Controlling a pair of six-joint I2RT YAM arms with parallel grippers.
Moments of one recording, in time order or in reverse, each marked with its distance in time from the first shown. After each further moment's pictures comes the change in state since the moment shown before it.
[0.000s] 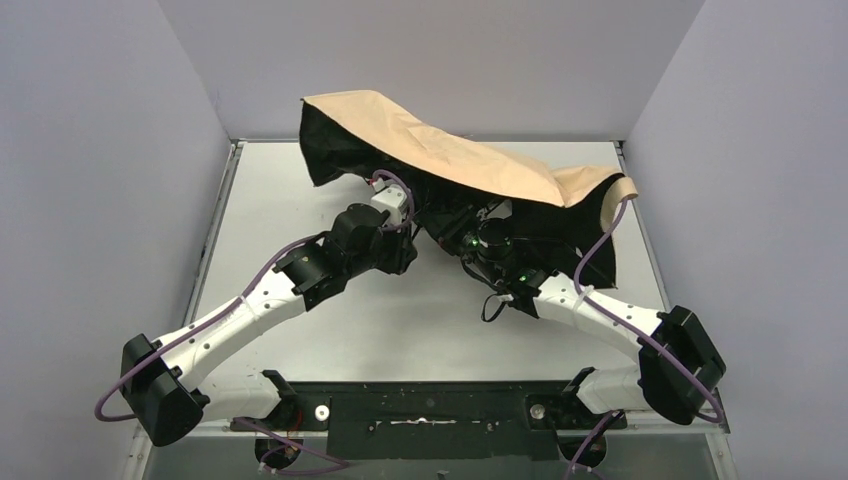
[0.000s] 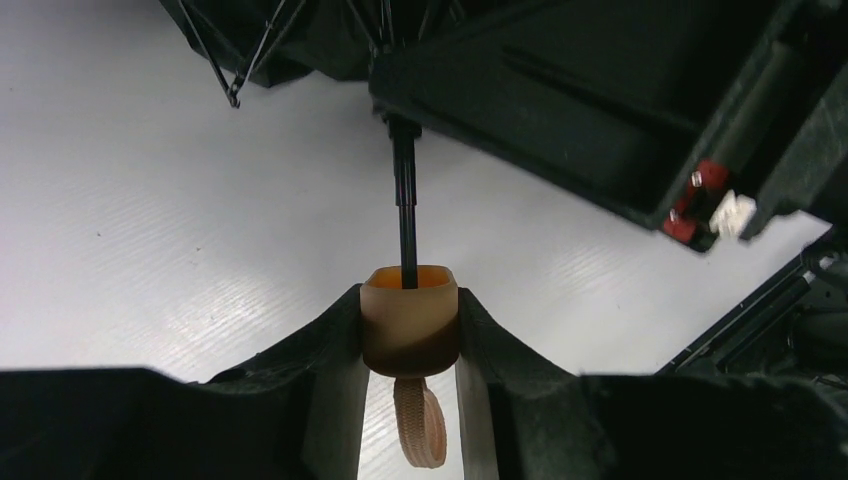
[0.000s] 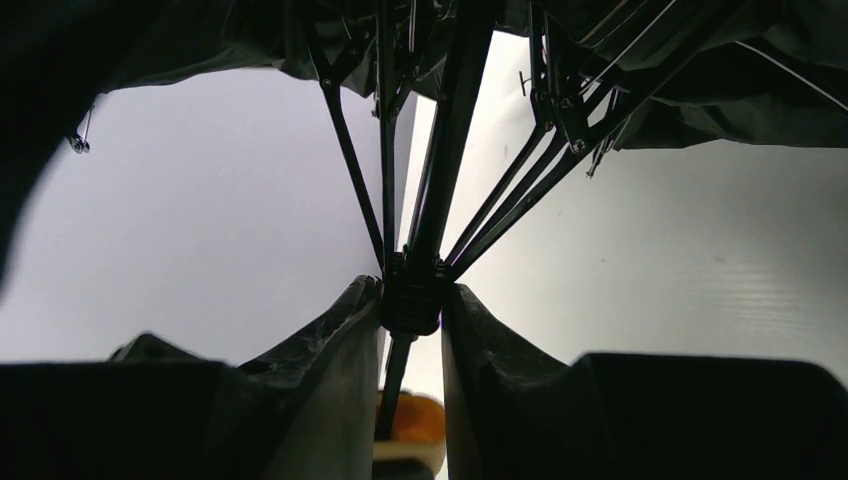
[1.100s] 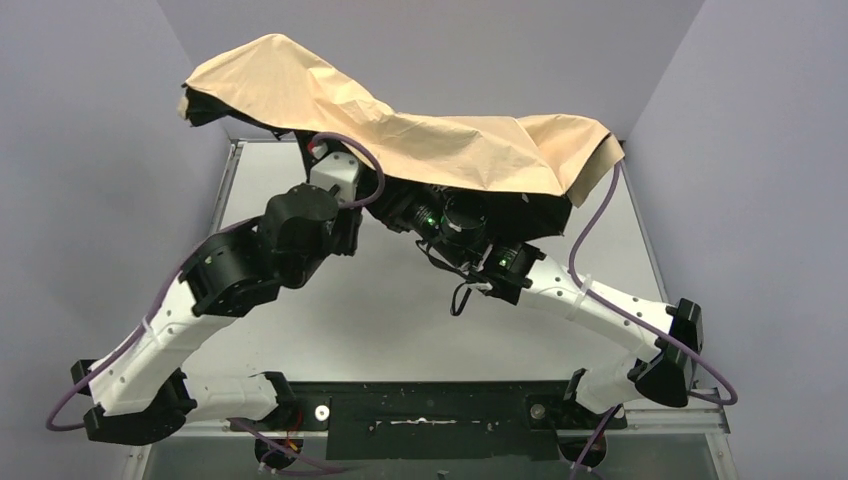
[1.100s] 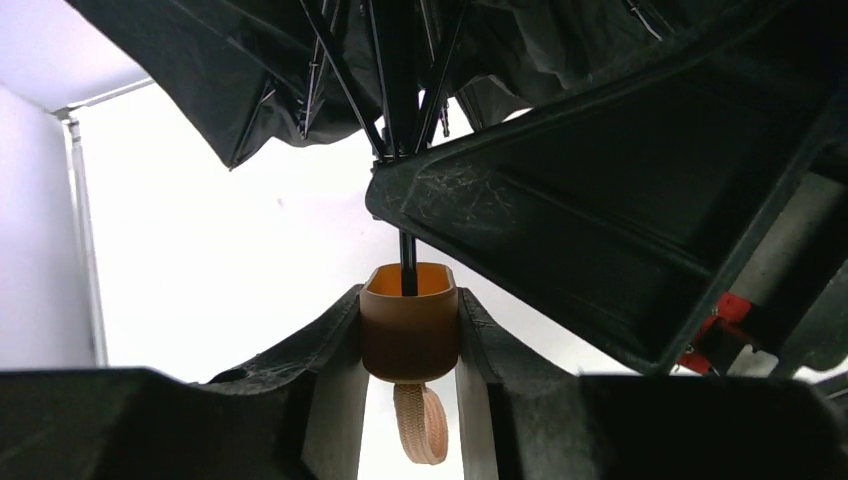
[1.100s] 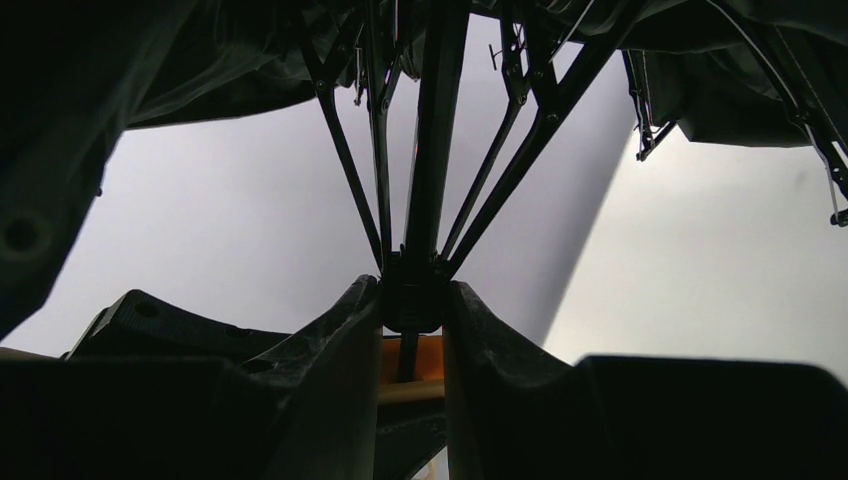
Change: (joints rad) left arm -0.143 -0.041 0.567 -0.541 -0.483 0.104; right arm 0.245 0.099 0.519 -0.175 0.047 -0.098
